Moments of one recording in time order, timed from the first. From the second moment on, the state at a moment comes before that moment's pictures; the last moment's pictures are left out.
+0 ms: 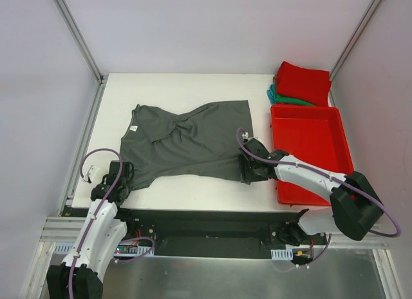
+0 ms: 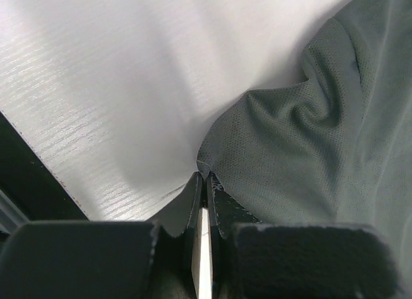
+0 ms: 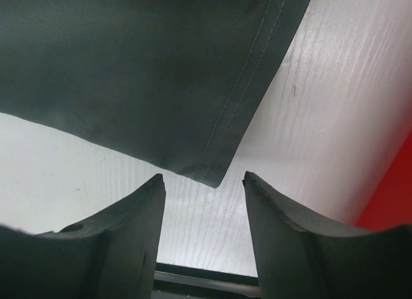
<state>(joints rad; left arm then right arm) -0.06 0.60 0.31 -0.80 -0.43 -1.15 0.74 1.34 0.75 -0.58 0.16 0.56</state>
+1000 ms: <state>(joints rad) -0.06 0.62 0.35 -0.84 -0.42 -1.14 0.77 1.42 0.76 -0.57 0.22 0.52</state>
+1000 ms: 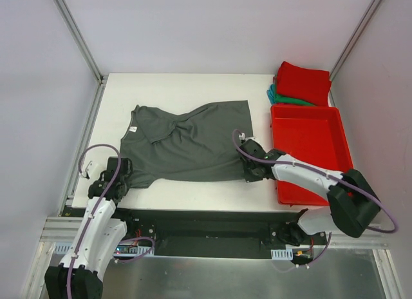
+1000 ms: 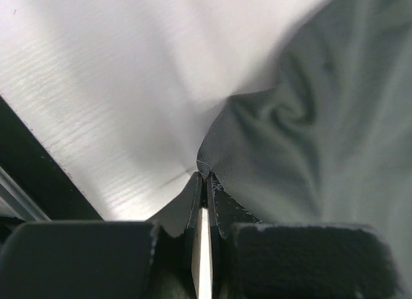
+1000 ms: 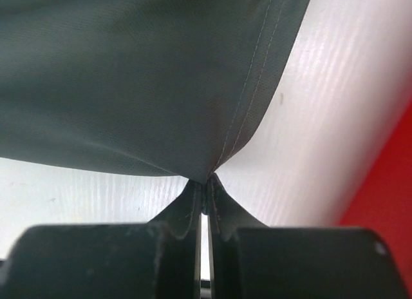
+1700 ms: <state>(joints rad) -0.06 0.57 1.53 -0.96 -0.29 -0.96 0.77 0.87 1.51 -0.90 0.10 0.32</state>
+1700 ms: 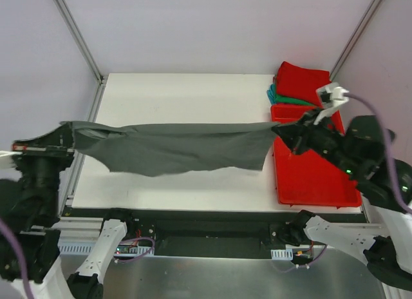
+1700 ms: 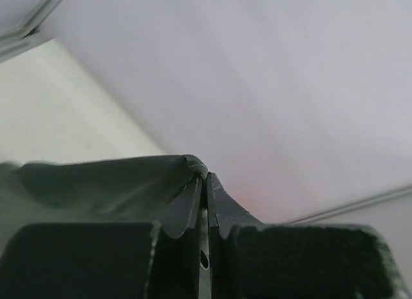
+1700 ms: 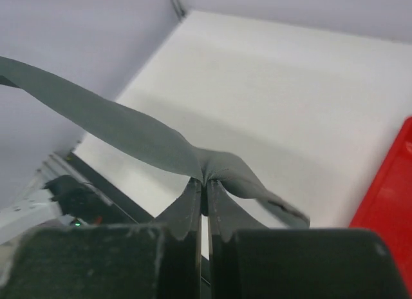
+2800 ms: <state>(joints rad) -0.06 1.64 1.63 -0.48 -0.11 -0.44 0.38 1.61 1.46 -0.67 0.08 0.17</state>
